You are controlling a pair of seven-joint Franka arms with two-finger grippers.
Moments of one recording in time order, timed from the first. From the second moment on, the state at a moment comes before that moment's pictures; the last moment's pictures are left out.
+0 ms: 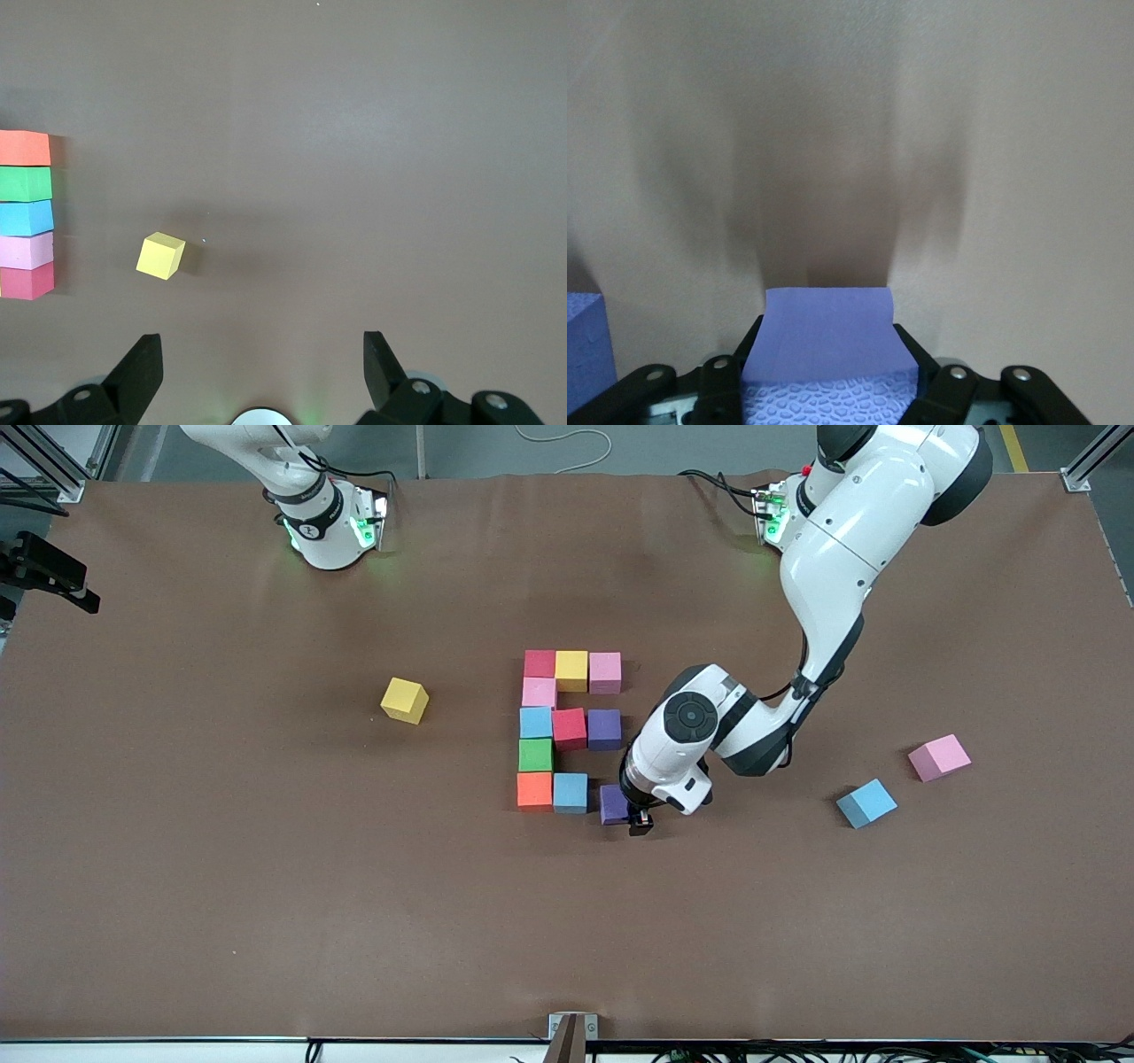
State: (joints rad) left arm -0.25 0.84 -0.41 -1.57 0.32 2.50 -2.44; right arm 0.01 -0.07 -0.08 -1.49 0.02 1.39 -0.13
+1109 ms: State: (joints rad) left arm -0.27 0.84 -0.41 -1.59 0.32 2.52 -2.44; right arm 0.01 -0.07 -0.07 -1.49 0.02 1.39 -0.13
